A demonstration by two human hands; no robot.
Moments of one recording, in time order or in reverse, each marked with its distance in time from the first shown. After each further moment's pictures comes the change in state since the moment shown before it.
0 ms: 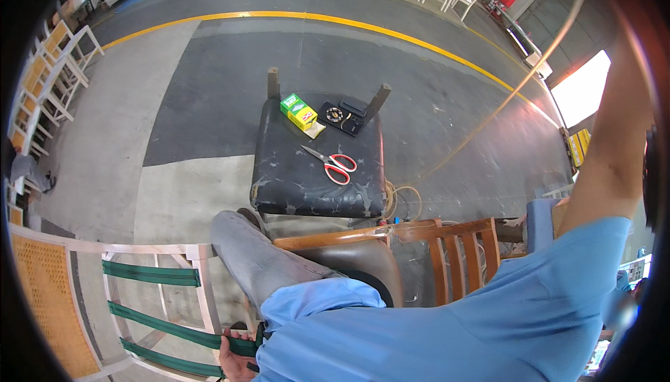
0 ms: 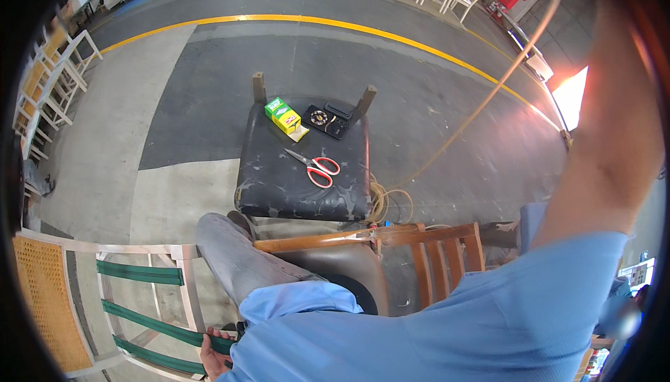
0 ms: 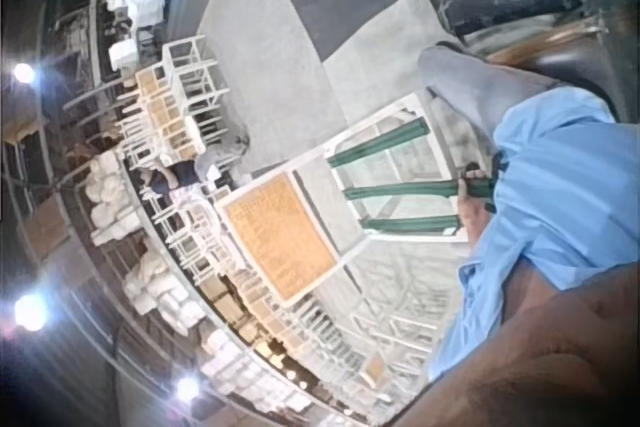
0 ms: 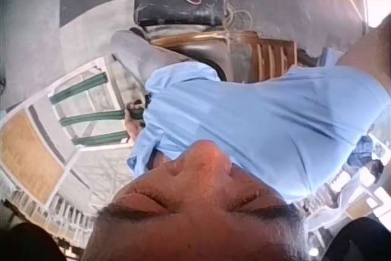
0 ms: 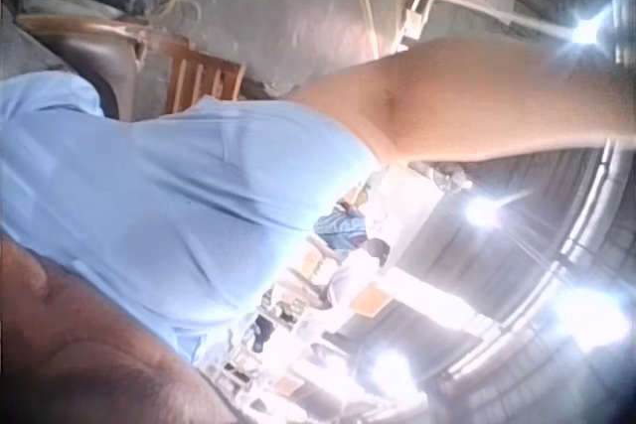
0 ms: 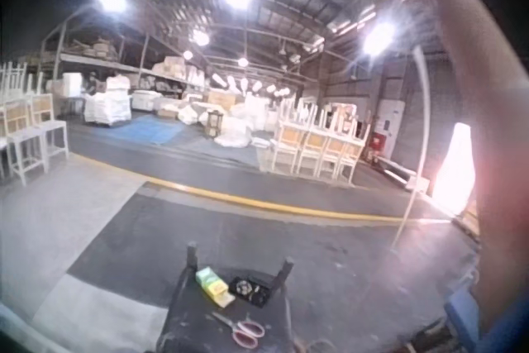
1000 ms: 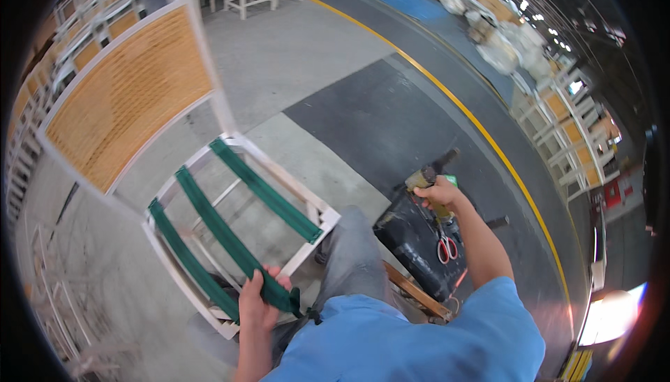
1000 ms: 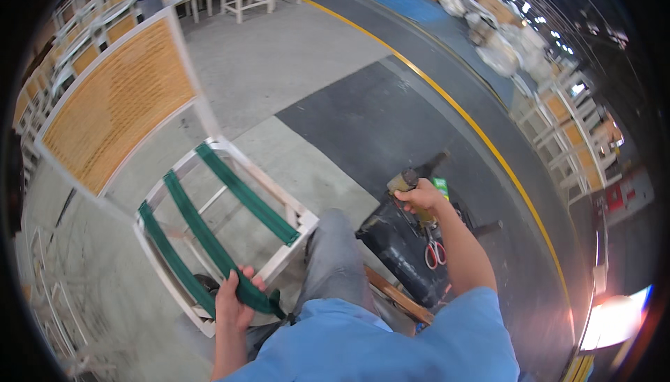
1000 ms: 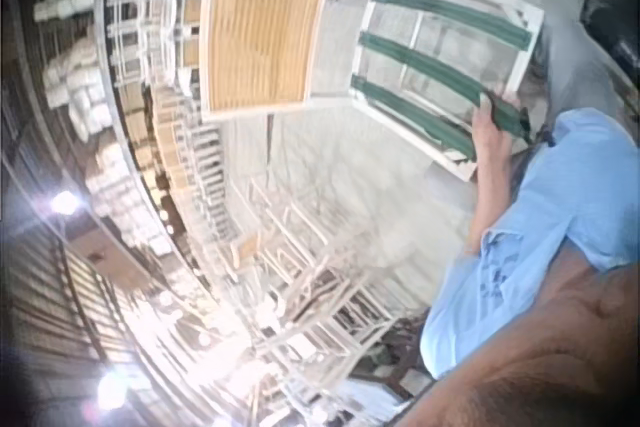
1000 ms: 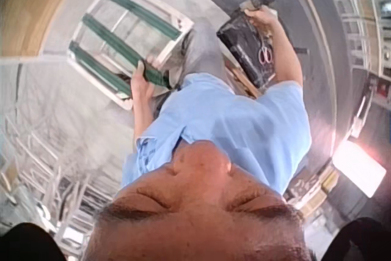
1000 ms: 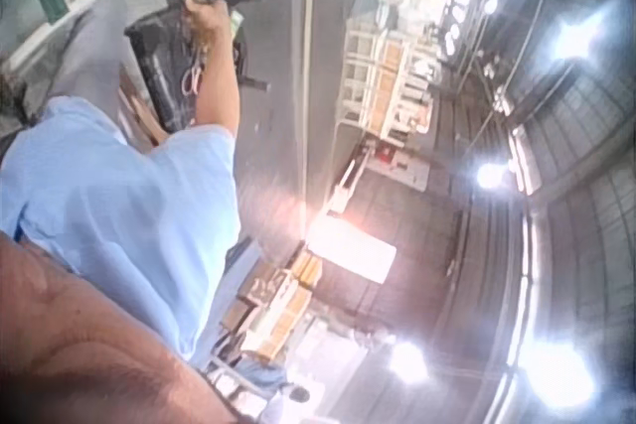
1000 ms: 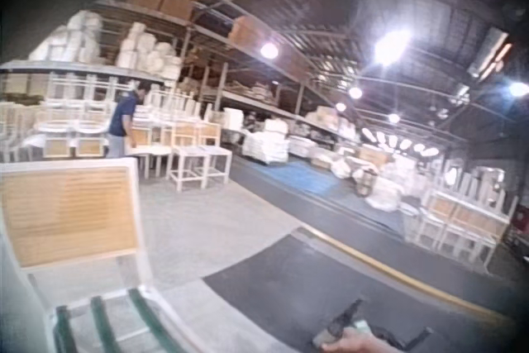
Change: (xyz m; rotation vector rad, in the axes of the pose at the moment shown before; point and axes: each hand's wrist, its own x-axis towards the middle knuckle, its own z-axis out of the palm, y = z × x) left_hand -0.014 0.051 0.040 -0.456 -0.116 0.342; right_hand -0.120 -0.235 0.412 0.812 -1.171 0.226
